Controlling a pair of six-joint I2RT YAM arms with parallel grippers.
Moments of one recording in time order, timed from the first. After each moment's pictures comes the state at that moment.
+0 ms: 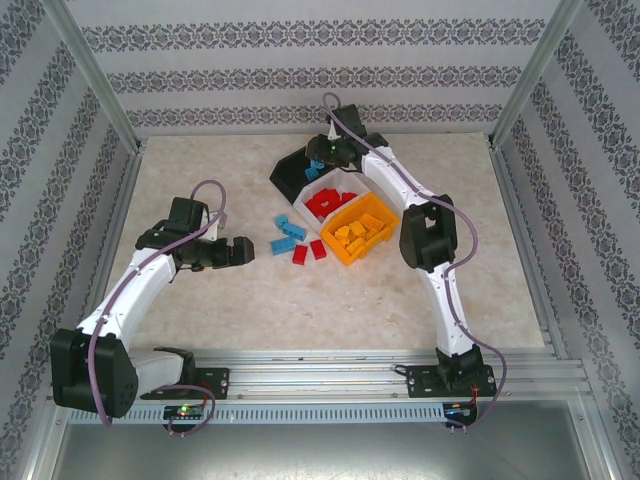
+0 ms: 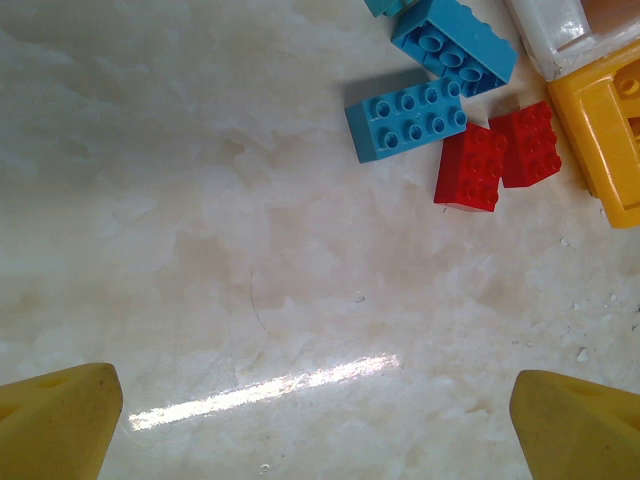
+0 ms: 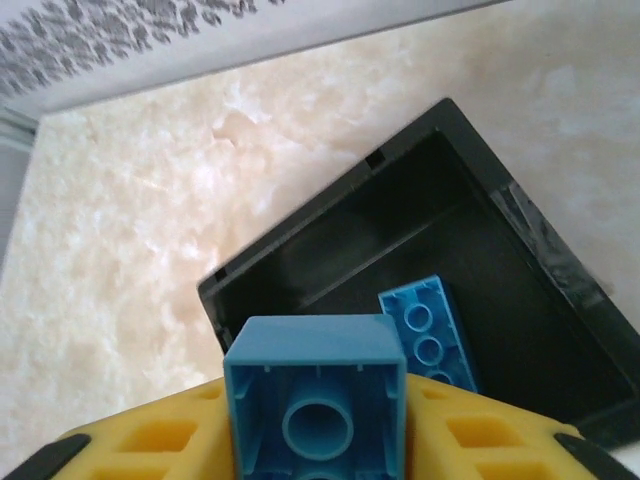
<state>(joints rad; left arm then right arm) -0.11 1.20 0.88 -0.77 0.34 -0.28 0.40 2.43 2.30 -0.59 -0.25 0.55</state>
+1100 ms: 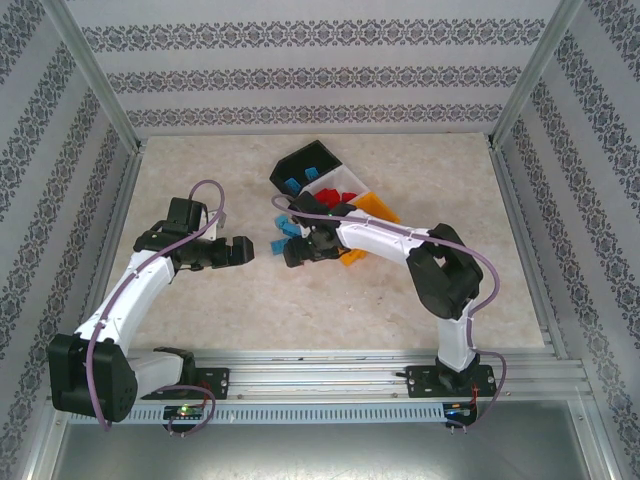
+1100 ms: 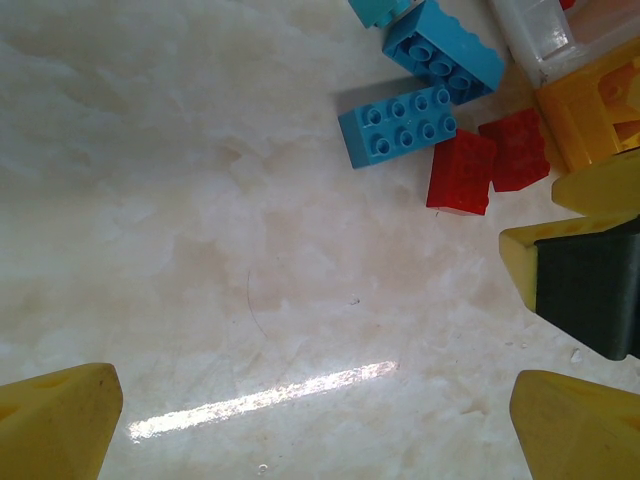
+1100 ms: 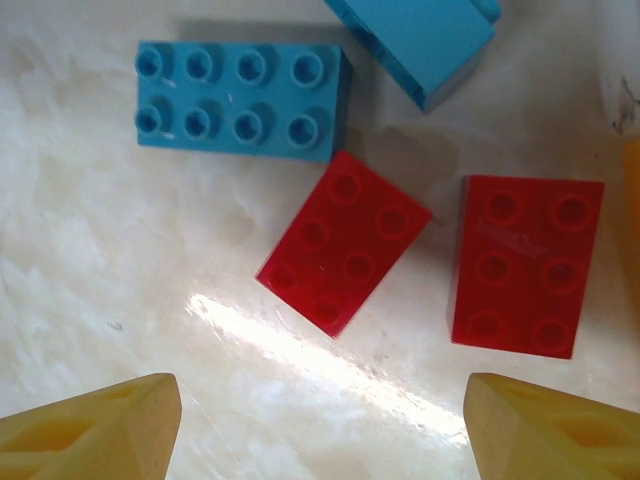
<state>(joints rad) -0.11 1.18 0.88 -0.77 0.34 -0.28 0.78 1.96 1.45 -0.68 -0.10 0.49</state>
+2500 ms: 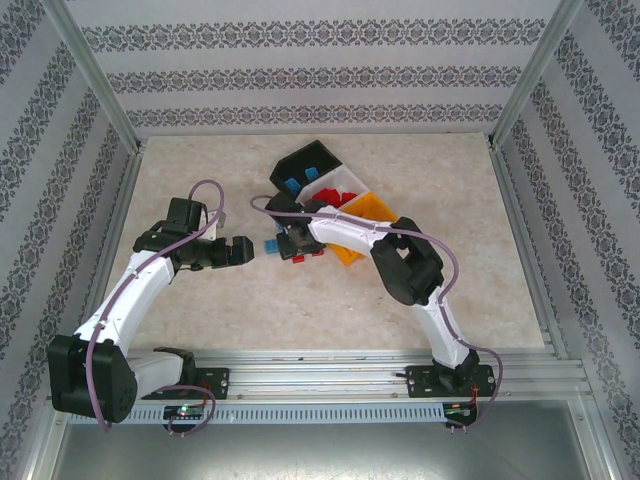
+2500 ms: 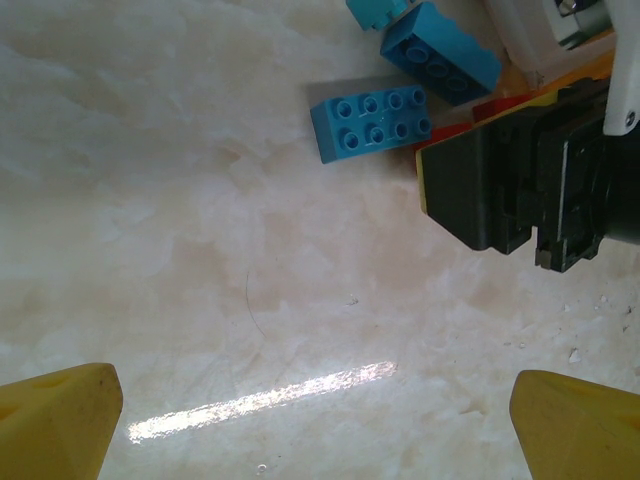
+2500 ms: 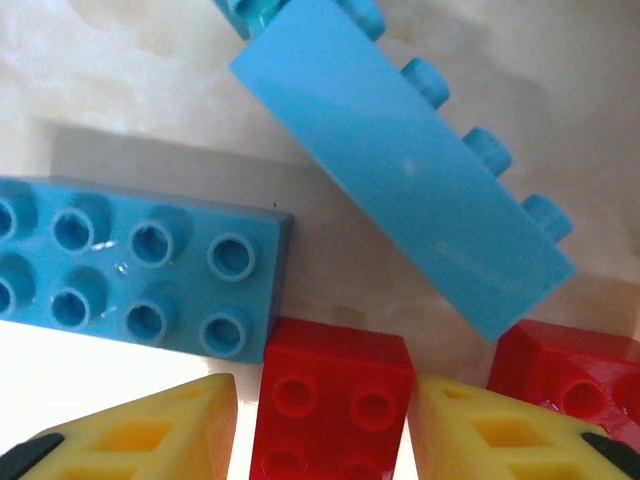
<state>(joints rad) -0.11 1.18 0.88 -0.77 0.34 -0.28 0.83 2.22 1.73 -0.76 0.07 0.48</state>
